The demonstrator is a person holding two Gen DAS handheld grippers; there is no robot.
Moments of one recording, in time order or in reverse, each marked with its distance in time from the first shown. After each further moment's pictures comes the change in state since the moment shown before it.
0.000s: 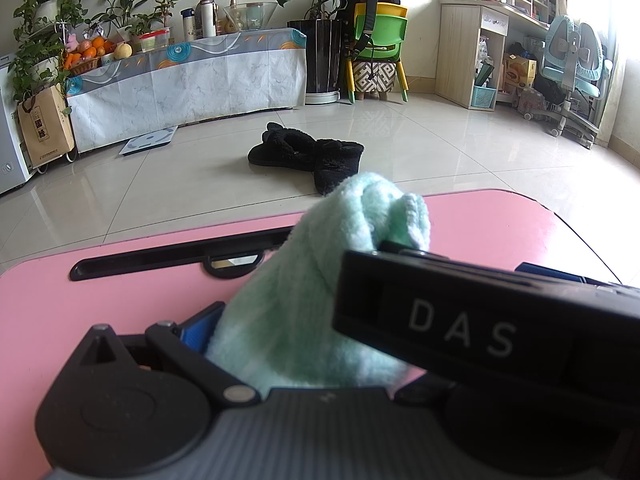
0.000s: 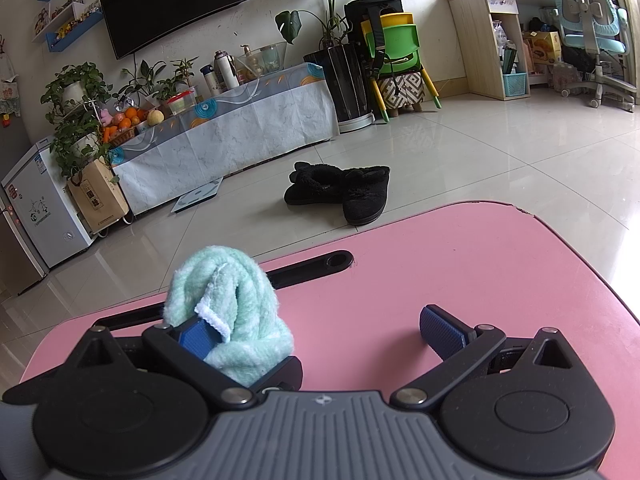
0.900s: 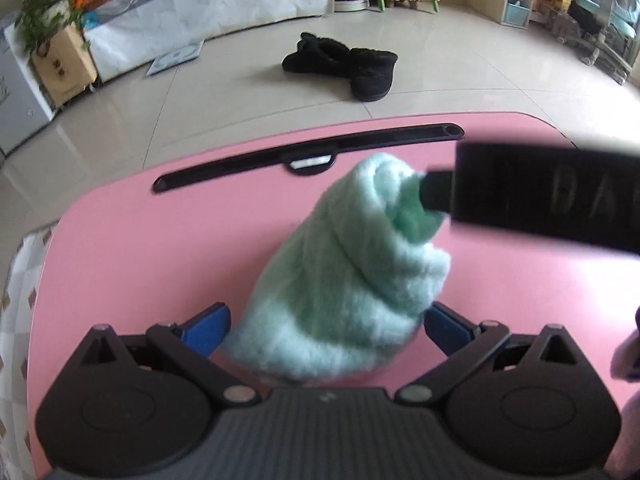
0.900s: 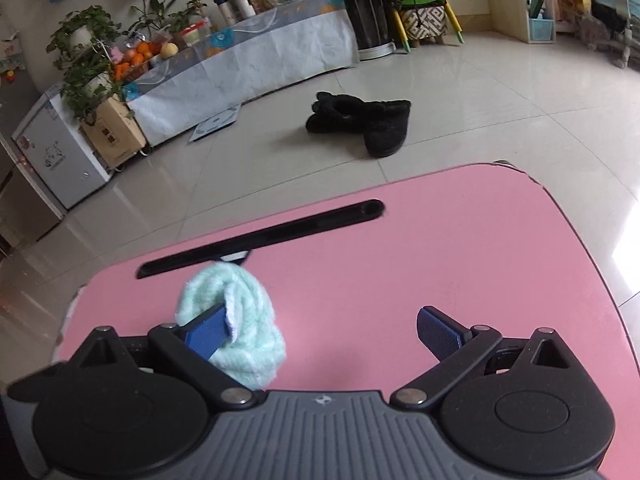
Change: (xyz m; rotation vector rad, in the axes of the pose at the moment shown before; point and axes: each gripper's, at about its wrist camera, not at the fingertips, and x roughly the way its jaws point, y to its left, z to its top) left arm -0.059 0.034 0.006 -0.026 0.341 0.075; right arm -0.032 0.014 0.031 0.003 0.266 0.055
